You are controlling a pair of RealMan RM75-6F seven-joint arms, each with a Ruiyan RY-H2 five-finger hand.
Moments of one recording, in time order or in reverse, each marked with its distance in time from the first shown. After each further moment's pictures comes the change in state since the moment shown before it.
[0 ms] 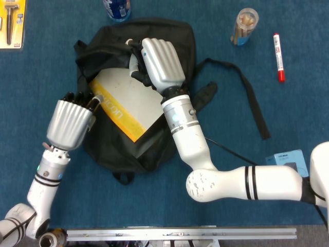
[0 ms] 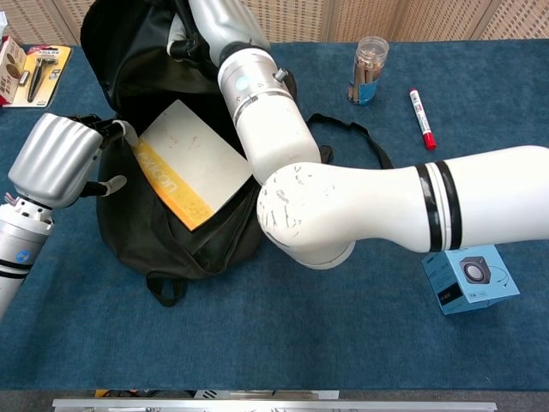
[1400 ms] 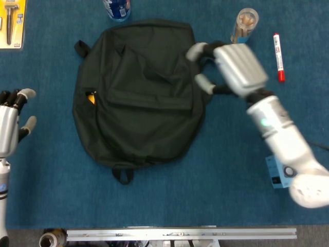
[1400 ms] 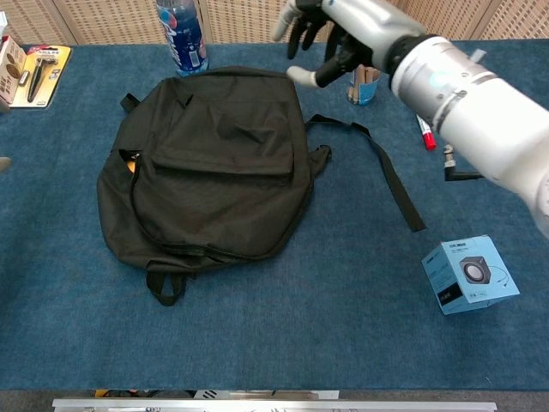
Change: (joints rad) left arm 0.160 0.349 -0.064 -0.365 -0.081 0.030 -0.046; right arm -0.344 0.625 -0.338 -0.445 -0.179 -0.121 0.094
